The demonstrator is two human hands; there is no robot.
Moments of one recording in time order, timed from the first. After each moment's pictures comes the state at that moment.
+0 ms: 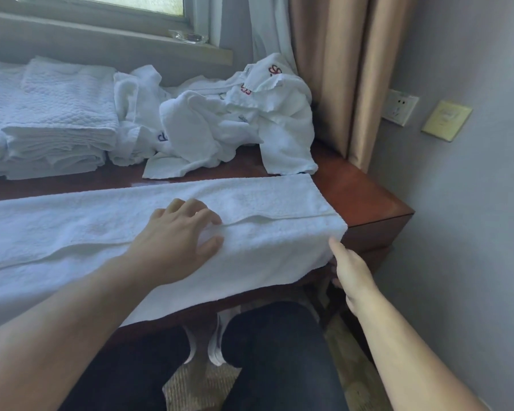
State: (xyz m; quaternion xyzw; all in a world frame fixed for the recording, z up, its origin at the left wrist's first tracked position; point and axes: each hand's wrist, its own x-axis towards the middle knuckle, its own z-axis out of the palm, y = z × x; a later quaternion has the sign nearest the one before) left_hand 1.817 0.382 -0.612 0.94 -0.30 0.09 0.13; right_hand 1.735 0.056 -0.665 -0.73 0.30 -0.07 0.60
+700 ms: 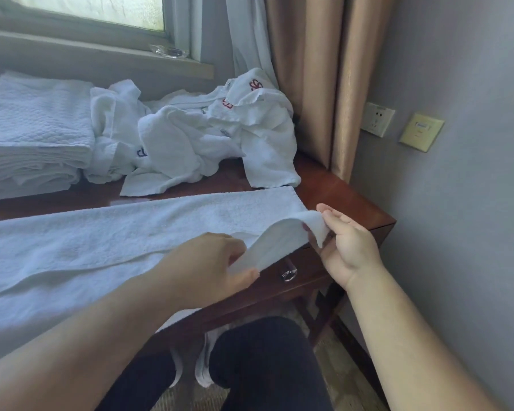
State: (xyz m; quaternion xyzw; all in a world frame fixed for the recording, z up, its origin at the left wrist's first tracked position) left_hand 1.787 0.323 -0.576 0.91 -0.37 -0.03 0.21; right_hand 1.760 0.063 -0.589 -0.49 0.18 -0.17 0.83
